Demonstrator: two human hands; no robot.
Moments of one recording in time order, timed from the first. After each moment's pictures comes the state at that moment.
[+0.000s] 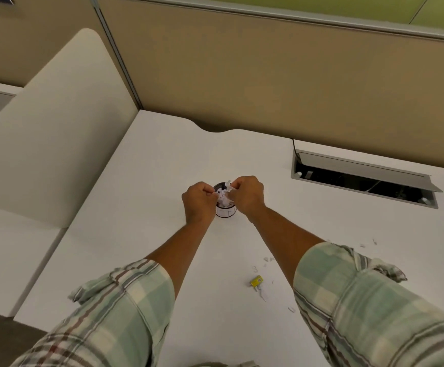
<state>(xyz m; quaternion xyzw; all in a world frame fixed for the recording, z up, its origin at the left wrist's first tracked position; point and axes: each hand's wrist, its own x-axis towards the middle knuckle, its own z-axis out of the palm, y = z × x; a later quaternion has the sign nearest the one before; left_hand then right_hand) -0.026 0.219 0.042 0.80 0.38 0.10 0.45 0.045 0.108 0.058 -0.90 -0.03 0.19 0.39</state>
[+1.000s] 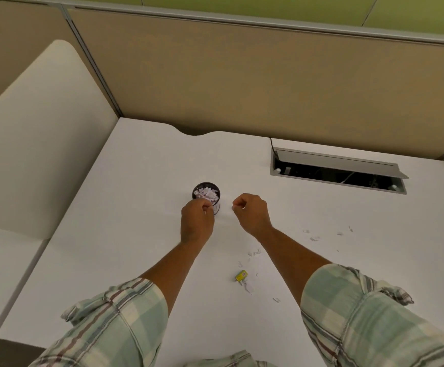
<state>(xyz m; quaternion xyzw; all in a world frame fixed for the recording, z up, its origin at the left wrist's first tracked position) -0.056 0.173 0.029 0.86 0.26 0.10 0.41 0.012 0.028 0.040 -0.90 -0.04 0.17 0.39</state>
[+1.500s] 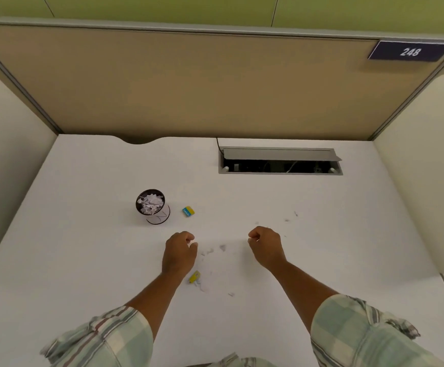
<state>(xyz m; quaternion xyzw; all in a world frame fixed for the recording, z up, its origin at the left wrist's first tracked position) -0.086 0.076 -0.023 0.89 0.23 -0.07 0.38 -0.035 -0.169 0.000 -0.91 0.08 0.19 0.36</state>
